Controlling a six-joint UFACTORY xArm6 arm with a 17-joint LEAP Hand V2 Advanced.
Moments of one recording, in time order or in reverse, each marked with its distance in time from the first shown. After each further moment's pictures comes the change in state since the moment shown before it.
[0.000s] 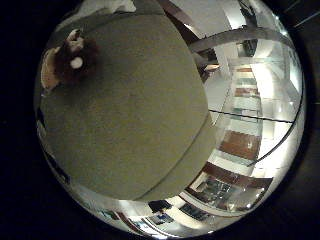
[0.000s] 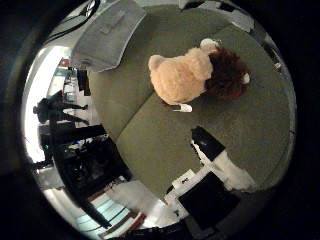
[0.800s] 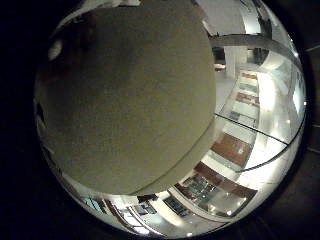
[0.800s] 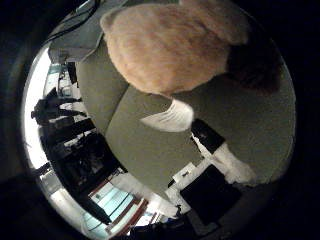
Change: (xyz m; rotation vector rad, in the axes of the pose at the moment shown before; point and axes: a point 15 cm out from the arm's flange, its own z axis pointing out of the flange) arm -0.025 -0.003 0.051 -0.186 -0.014 -0.068
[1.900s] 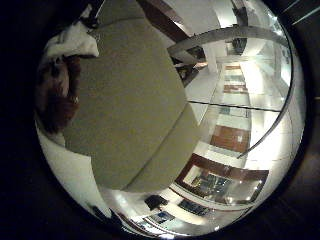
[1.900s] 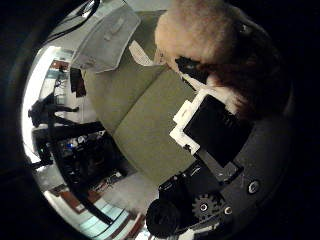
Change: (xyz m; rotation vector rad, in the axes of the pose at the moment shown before) arm 0.054 0.089 -0.175 0.176 0.186 0.141
